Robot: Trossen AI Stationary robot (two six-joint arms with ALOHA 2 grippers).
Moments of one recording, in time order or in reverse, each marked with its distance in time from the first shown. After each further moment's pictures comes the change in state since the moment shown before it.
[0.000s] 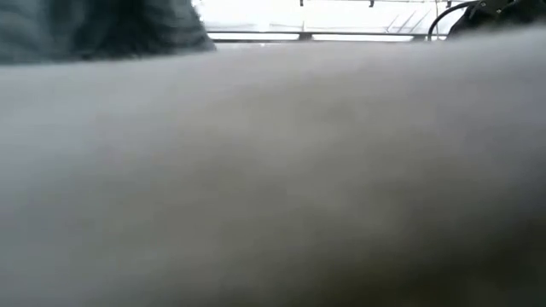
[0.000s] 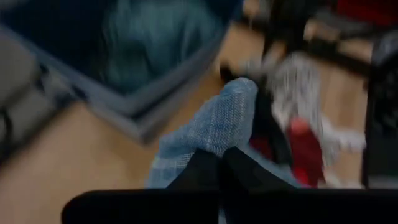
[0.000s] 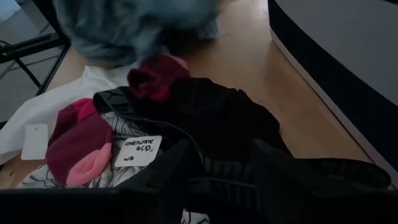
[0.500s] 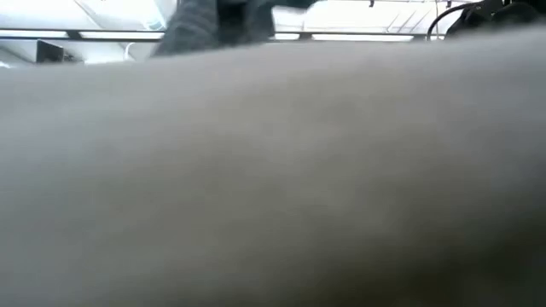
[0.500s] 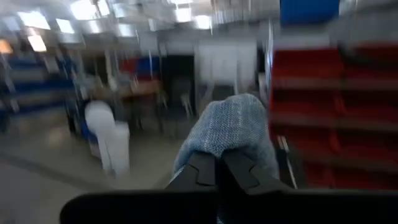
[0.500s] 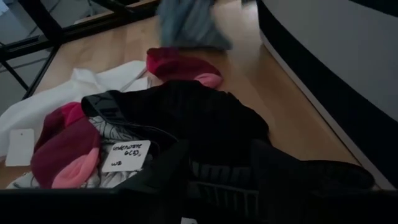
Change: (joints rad) left arm 0.475 0.157 0.282 0.911 0.219 0.823; right arm -0.025 0.000 0.000 -0.002 0.009 -0.010
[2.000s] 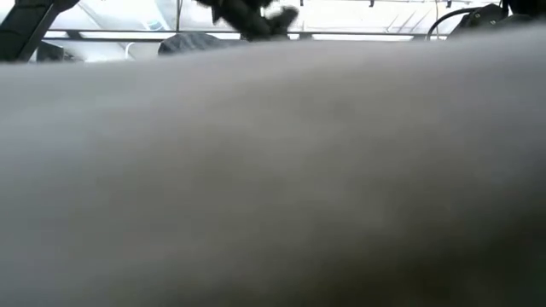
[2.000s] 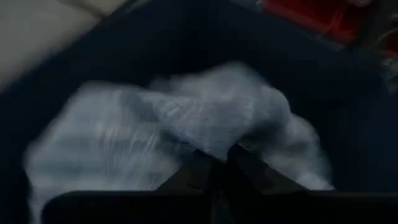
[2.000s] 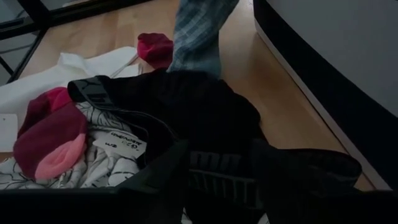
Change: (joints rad) left arm 0.477 0.544 -0.045 -0.254 0.617 -0.172; right arm -0.009 0.002 0.000 -0.049 -0.003 -0.013
